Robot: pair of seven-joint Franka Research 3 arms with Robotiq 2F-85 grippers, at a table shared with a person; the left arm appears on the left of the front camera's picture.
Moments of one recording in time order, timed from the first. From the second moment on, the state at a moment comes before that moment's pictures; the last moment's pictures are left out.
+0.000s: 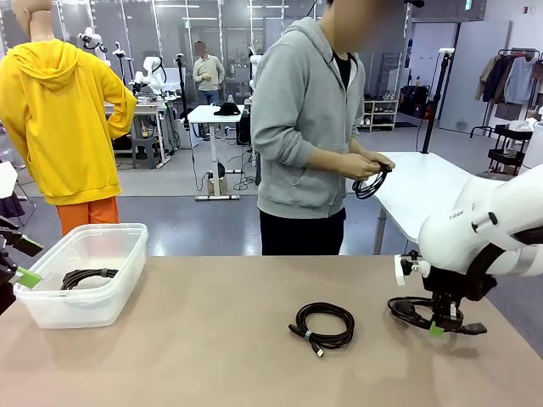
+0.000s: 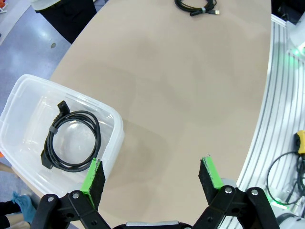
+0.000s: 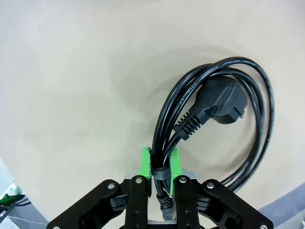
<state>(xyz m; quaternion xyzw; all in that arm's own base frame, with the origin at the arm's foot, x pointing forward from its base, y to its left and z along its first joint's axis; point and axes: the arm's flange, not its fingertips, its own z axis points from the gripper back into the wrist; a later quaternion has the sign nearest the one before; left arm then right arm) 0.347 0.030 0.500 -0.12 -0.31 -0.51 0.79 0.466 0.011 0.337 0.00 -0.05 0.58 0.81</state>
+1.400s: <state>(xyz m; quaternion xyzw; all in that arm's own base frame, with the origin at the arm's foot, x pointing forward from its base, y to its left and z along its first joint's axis) 0.347 0.030 0.500 -0.12 -0.31 -0.51 0.79 0.437 0.085 0.416 0.00 -0.06 0.64 0.76</state>
